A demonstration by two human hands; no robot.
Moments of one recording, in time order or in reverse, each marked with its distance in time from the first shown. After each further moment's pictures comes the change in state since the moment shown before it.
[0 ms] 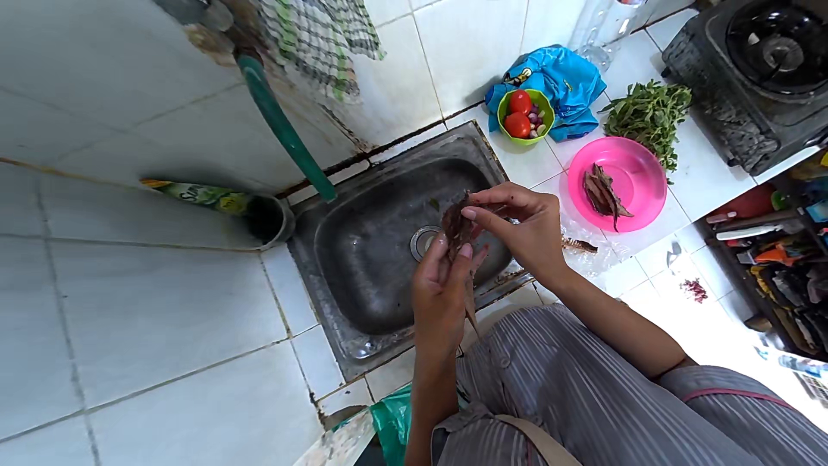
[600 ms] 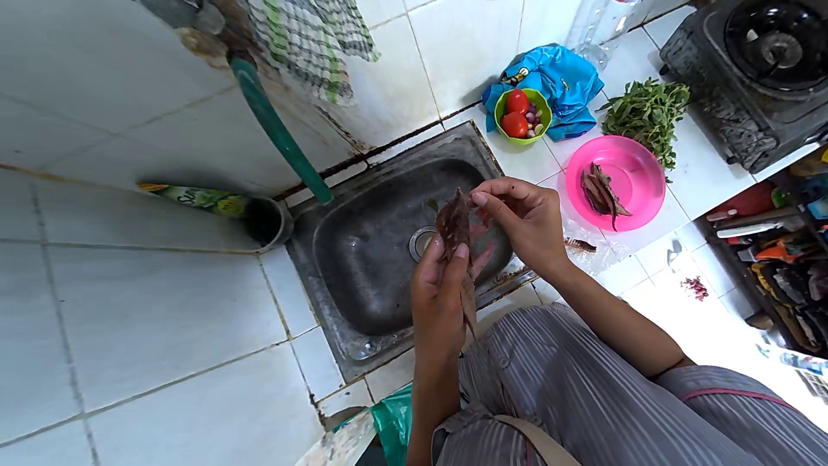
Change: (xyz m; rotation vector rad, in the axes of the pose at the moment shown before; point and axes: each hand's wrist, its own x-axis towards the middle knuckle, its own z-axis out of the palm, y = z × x) left_hand -0.001 0.003 0.006 -0.120 -0.010 -0.040; right_hand 0.008 0.002 -0.004 0.079 0.021 0.018
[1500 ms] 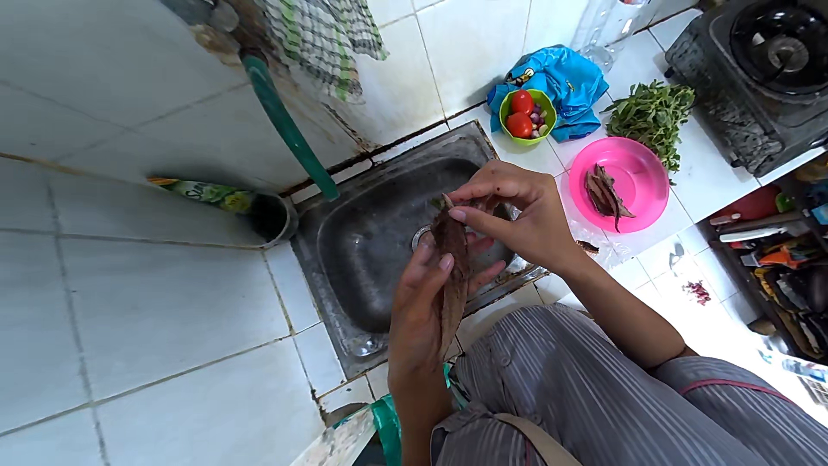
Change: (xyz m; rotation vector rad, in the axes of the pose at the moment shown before) left_hand -0.001 0.012 -0.028 -0.267 -0.226 -0.079; right_hand 0.018 -0.020 0.000 -0.082 -0.265 -0.205
